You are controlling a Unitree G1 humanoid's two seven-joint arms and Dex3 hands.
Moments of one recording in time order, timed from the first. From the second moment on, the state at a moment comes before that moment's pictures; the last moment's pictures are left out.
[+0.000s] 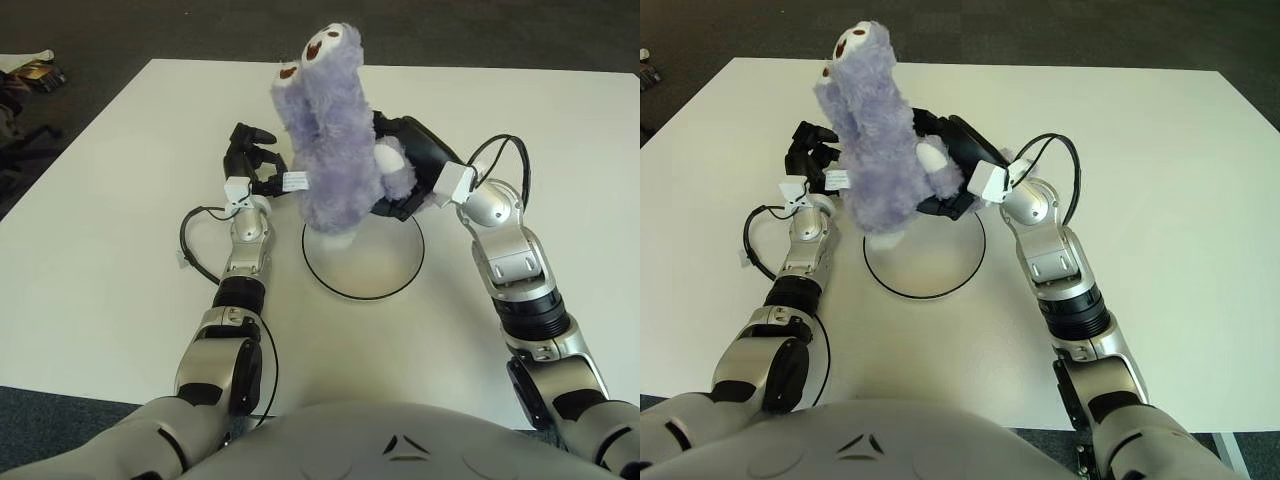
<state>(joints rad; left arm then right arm) -0.46 -0.06 0.16 0.67 0.02 -0.53 0.29 -0.44 -0.29 0.24 -0.34 -0.21 0.15 0.47</state>
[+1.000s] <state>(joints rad) -0.46 -0.06 0.15 0.67 0.02 -0.52 0.29 -0.48 -0.37 0.28 -0.42 -0.28 0.25 0.57</state>
